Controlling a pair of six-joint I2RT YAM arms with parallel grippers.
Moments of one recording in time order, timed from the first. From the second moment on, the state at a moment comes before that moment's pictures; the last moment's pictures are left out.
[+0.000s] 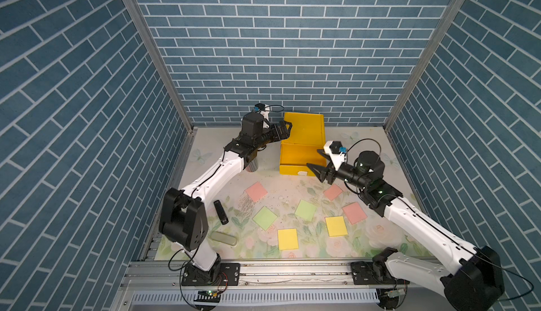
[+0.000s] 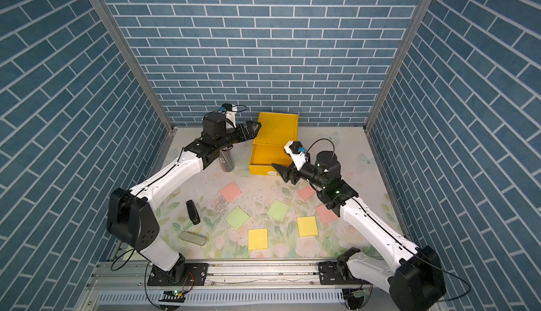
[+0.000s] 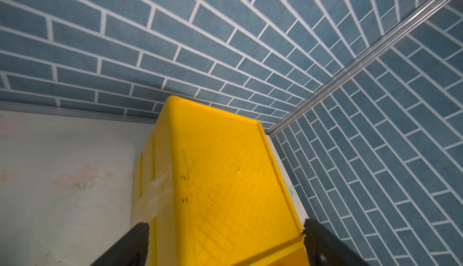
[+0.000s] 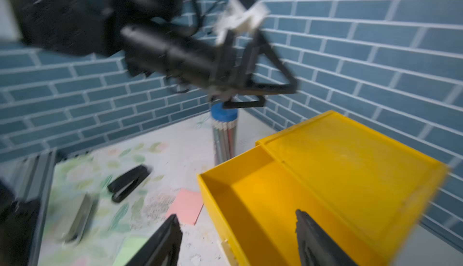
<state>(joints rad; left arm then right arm) -0.45 1.60 1.42 -0.10 0.17 -0.57 0.55 1.07 0.89 0.05 -0.35 0.00</state>
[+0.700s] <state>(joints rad) -0.44 1.33 1.18 -0.23 0.18 -0.43 0.28 1.19 0.88 -0.91 0.04 0.41</state>
